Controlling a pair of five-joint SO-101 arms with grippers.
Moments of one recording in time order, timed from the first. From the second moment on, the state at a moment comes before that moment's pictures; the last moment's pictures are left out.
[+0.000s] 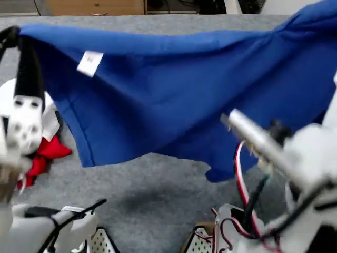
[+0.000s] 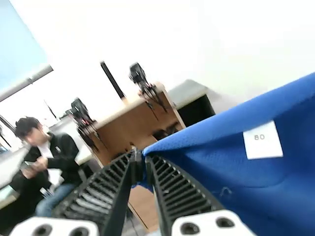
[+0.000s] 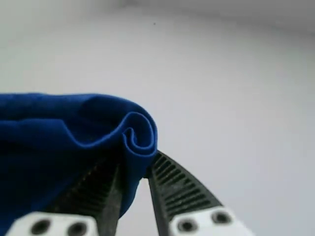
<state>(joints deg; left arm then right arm) 3.8 -19.1 -83.2 100.2 -40.3 18.3 -39.5 -35.3 40.4 58.9</state>
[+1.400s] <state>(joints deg) -2.5 -31.8 22.1 58.4 -49.1 -0.2 -45.5 31.8 32.7 59.9</state>
